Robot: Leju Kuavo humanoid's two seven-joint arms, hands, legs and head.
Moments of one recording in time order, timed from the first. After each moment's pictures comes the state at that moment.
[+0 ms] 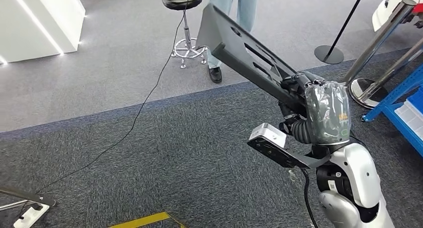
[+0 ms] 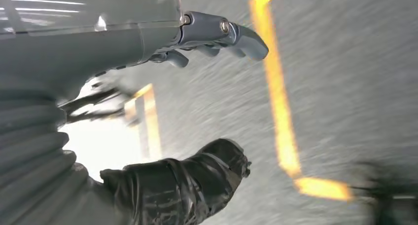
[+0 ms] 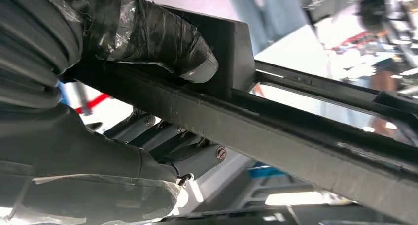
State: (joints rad) left arm -0.14 0.08 -1.43 -0.06 1.47 0.32 0.23; right arm -0.29 -0.29 0.41 -2.05 1.07 0.08 0.20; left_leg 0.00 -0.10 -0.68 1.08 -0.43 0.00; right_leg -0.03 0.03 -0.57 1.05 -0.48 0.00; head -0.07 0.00
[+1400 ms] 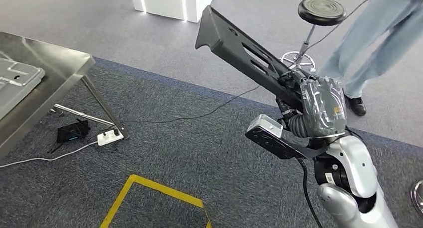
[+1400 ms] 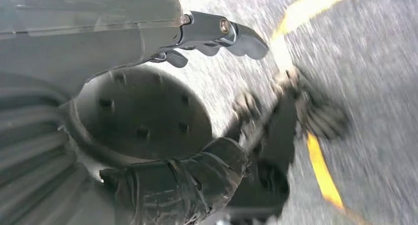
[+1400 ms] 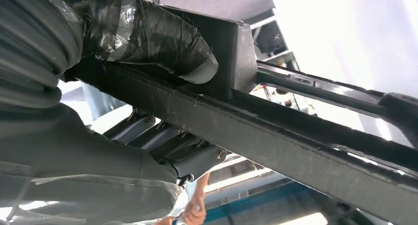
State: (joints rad) left arm -0.10 -0.09 -0.52 -0.15 1.36 0.57 -0.02; right arm -0.32 -0.33 0.43 -2.01 1.03 0.11 0.25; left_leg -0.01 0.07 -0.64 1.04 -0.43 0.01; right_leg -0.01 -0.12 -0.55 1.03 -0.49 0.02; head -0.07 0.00
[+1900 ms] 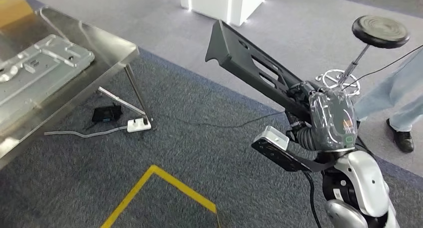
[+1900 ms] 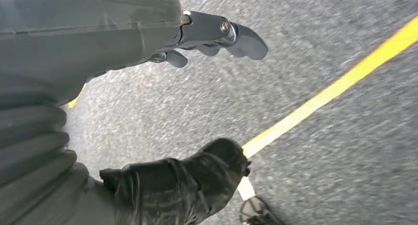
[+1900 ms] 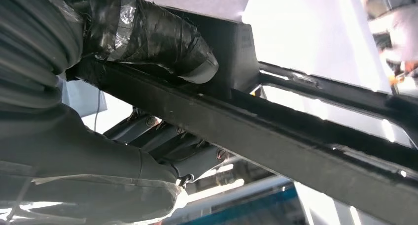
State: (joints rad) left arm -0.14 0.10 -0.80 -0.11 1.07 0.61 0.06; right arm -0.24 -0.33 0.40 -2.09 1.08 0.15 0.28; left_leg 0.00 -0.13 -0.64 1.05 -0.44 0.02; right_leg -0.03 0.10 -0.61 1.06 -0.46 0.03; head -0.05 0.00
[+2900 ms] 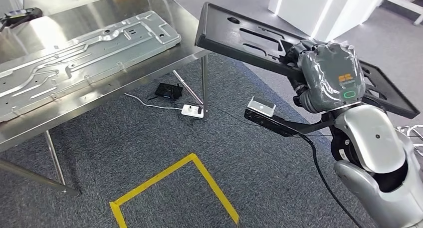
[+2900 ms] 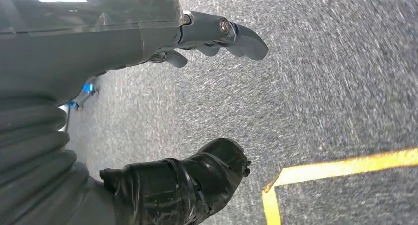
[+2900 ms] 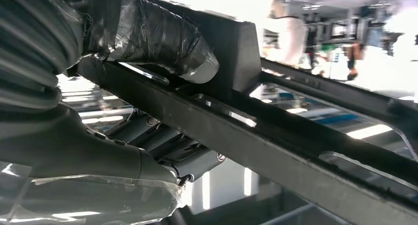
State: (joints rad) left arm -0.15 0.14 -1.02 -0.10 1.19 0.60 0.10; right arm -0.65 -0.46 0.55 -2.00 1.10 0.44 0.31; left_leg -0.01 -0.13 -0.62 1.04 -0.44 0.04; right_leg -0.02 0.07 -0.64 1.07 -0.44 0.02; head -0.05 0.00
